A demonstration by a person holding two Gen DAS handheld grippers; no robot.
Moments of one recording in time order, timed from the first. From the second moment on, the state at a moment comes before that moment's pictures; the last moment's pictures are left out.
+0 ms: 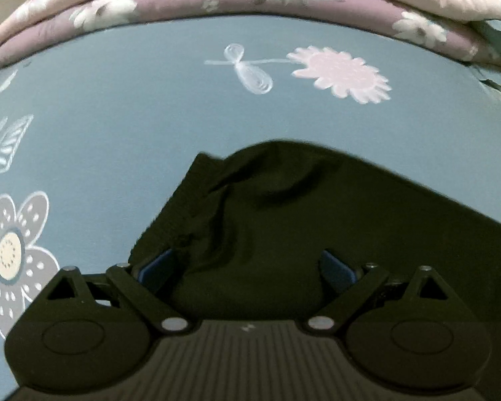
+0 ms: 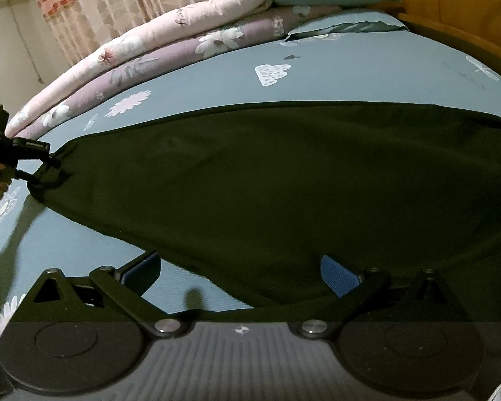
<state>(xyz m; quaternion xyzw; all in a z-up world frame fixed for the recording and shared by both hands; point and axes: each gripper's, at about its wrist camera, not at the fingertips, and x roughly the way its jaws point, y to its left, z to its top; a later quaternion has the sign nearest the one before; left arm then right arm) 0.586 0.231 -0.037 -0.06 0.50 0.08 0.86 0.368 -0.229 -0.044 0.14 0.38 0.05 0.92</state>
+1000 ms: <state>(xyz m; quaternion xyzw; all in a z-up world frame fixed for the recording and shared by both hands) 0.422 0.157 0.153 0.03 0.43 -0.13 0.89 0.275 -0.196 0.018 0.04 0.42 0.05 0.90</state>
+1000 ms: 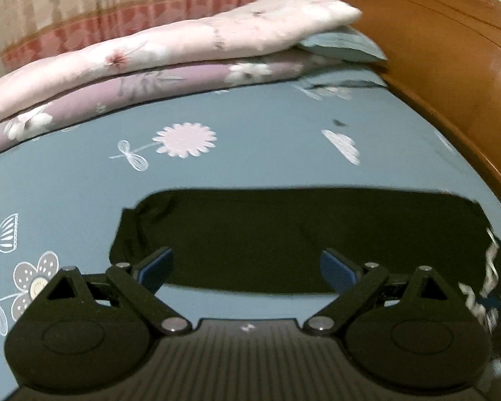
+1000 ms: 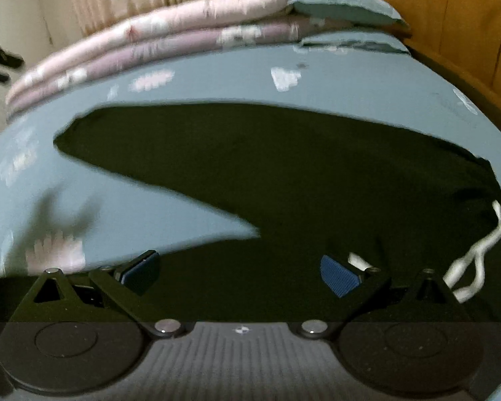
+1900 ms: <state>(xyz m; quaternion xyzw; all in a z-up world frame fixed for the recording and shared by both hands) 0.205 0.215 -0.012 -0.03 0.57 -0.17 0.80 0.253 -0.158 -0.043 0.01 0.54 0.01 0.84</state>
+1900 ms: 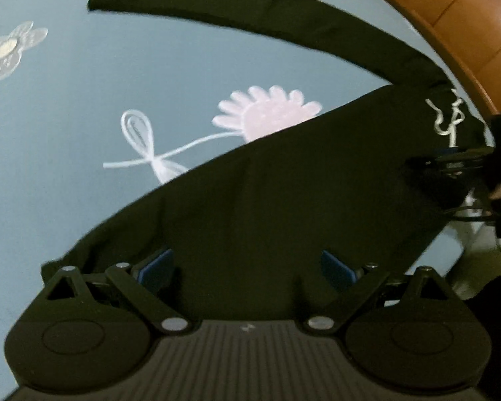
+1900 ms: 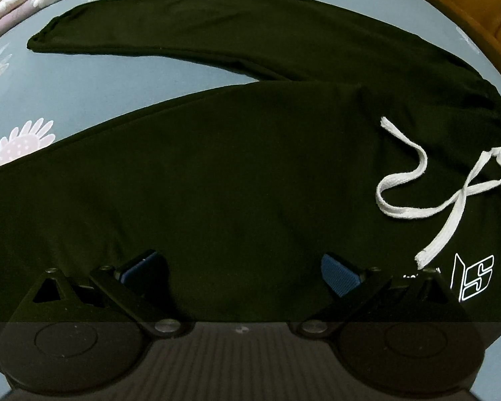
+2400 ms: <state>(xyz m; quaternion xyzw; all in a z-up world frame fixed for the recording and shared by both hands) 0.161 0.221 -0.023 -0.07 0.58 -0.20 0.79 0.264 -0.160 -0.038 0.01 0.56 0.01 0.83</state>
